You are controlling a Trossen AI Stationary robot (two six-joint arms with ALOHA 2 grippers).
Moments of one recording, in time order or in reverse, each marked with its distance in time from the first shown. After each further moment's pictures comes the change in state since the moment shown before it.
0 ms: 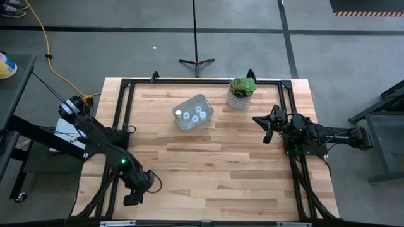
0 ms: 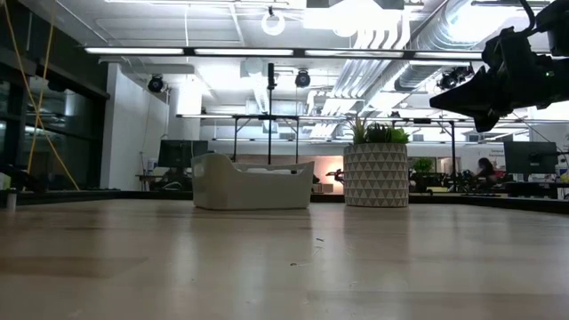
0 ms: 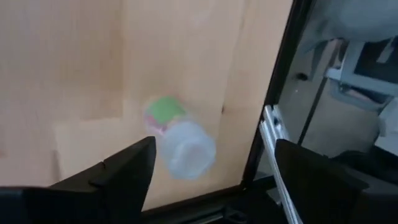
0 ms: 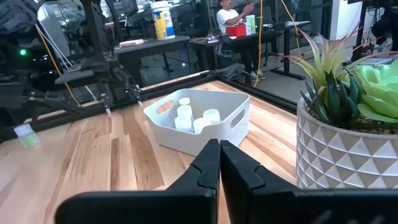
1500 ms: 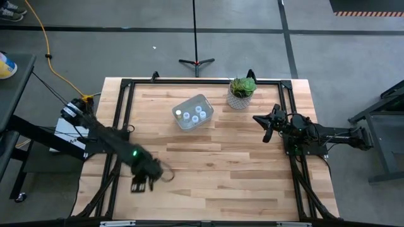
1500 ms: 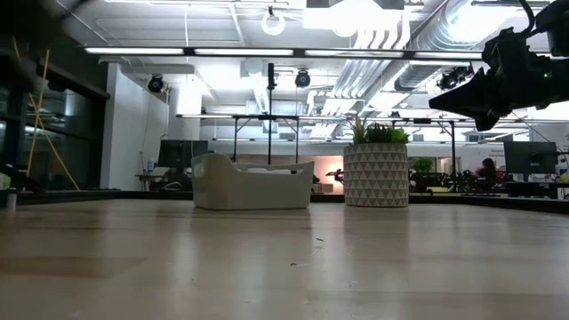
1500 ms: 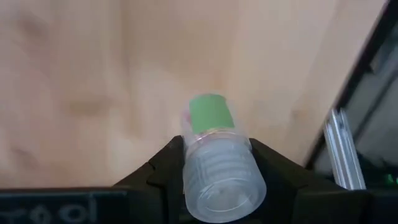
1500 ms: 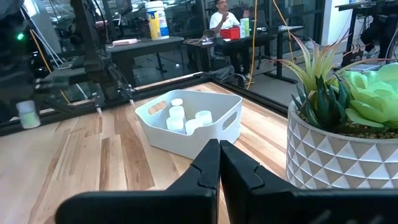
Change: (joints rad) left arm 0.201 0.060 0.149 -0.386 -0.054 0.276; right arm 0.000 0.005 0.000 0.003 0.026 -0.026
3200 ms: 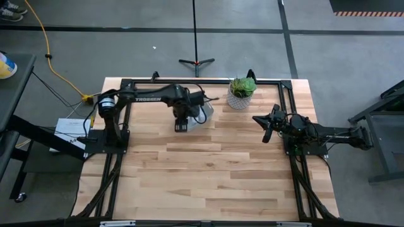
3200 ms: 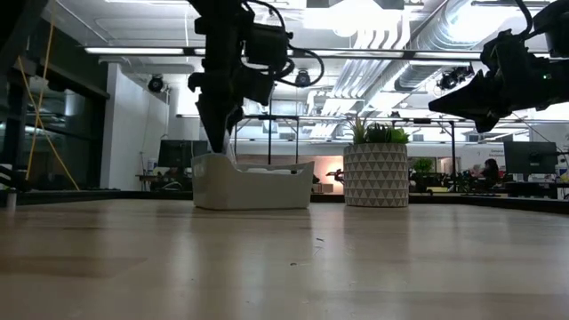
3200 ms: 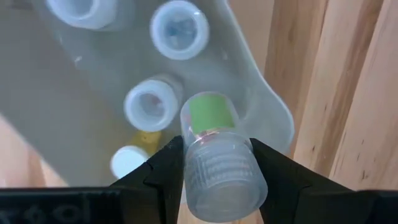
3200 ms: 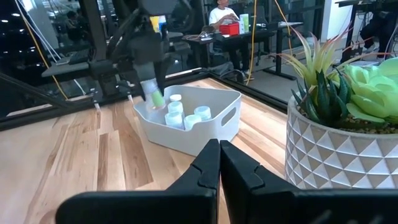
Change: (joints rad) left arm 0.876 0.401 0.530 -0.125 -0.319 0.942; right arm 0.000 0.019 0.000 0.000 0.002 0.001
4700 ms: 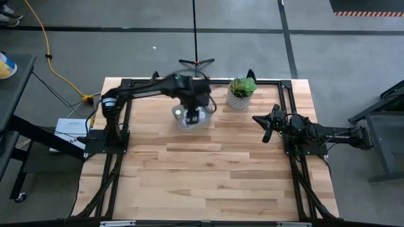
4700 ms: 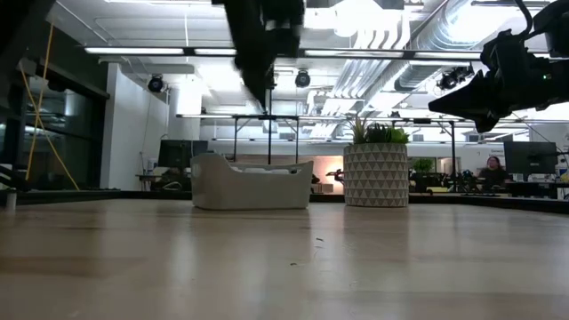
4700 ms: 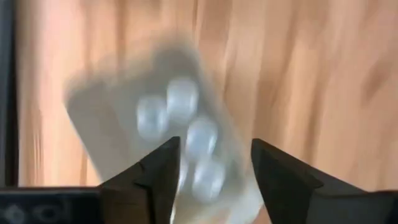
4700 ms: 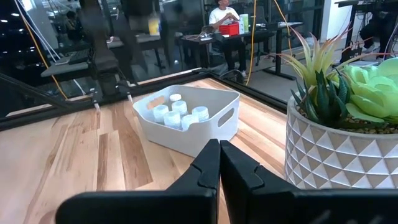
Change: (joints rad) left arm -0.003 0.041 0.309 -0.036 0.034 -0.036; right arm 0.000 0.000 0.000 0.000 0.001 0.000
